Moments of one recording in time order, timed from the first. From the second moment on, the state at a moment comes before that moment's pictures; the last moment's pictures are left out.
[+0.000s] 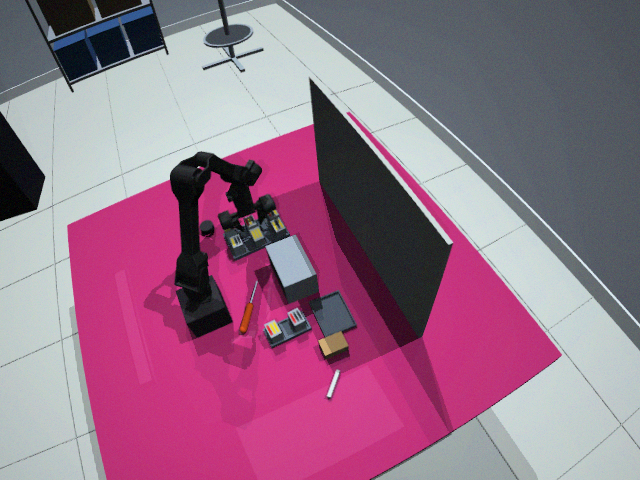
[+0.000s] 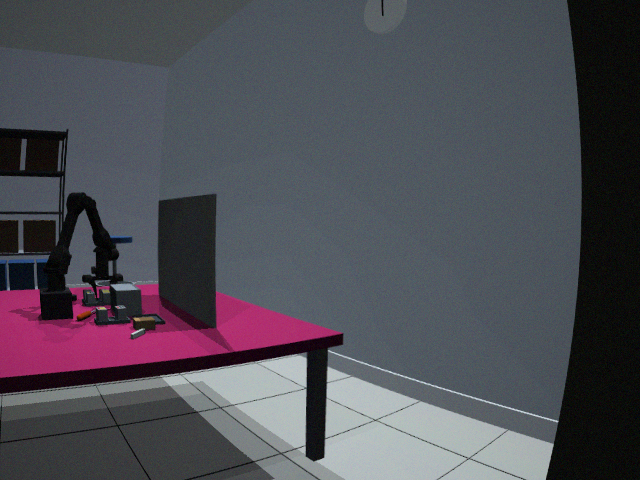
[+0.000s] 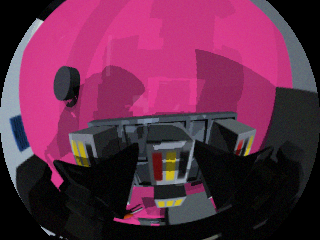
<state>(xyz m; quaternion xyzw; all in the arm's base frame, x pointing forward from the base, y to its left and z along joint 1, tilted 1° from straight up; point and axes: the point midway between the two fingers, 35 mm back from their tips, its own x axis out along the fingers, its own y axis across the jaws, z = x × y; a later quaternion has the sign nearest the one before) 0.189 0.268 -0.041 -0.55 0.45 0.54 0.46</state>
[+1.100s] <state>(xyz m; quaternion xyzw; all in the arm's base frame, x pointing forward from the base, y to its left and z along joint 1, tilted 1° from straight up) 0.189 0.268 -0.042 -0.55 0.45 0.54 0.46</state>
